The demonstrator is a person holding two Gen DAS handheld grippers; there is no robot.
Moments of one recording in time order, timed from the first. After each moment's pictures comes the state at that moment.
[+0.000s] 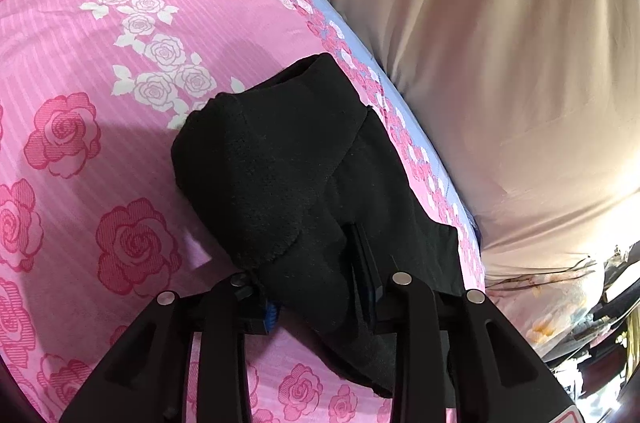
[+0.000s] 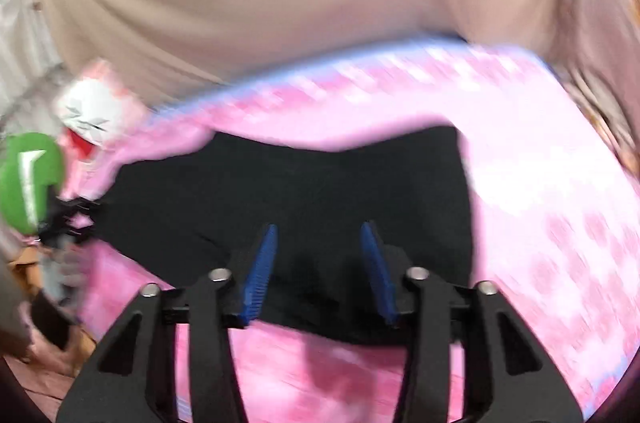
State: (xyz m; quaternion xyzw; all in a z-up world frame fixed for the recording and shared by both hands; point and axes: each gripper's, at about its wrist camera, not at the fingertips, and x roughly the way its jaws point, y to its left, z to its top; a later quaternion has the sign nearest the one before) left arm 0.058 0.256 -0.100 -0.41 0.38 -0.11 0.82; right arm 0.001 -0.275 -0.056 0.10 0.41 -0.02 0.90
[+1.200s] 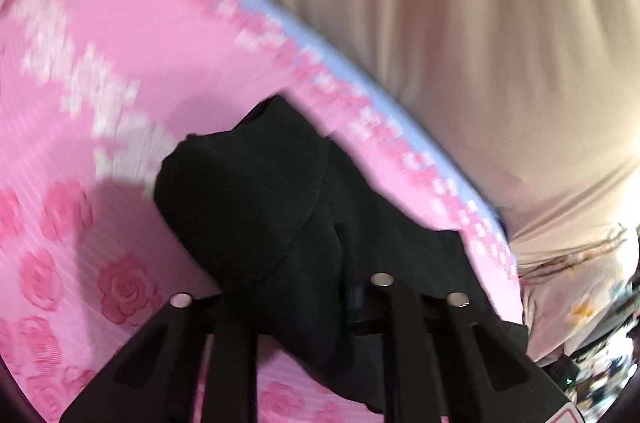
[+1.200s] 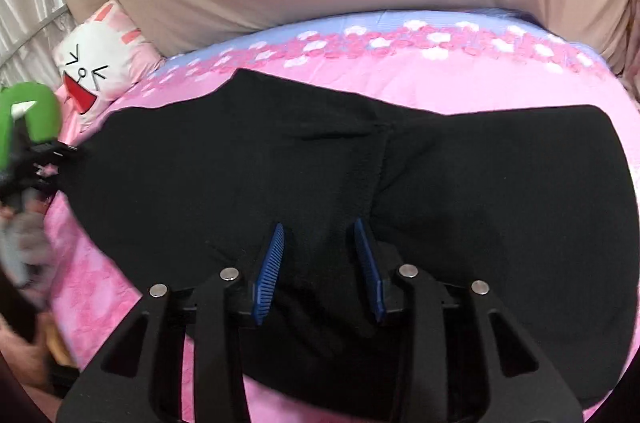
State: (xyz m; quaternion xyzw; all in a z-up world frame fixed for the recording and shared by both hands) left arm 0.063 0.225 -0.039 -0.31 0.36 -0.09 0.87; right arm 0.067 -0.170 -0.073 0.09 0.38 0.09 0.92
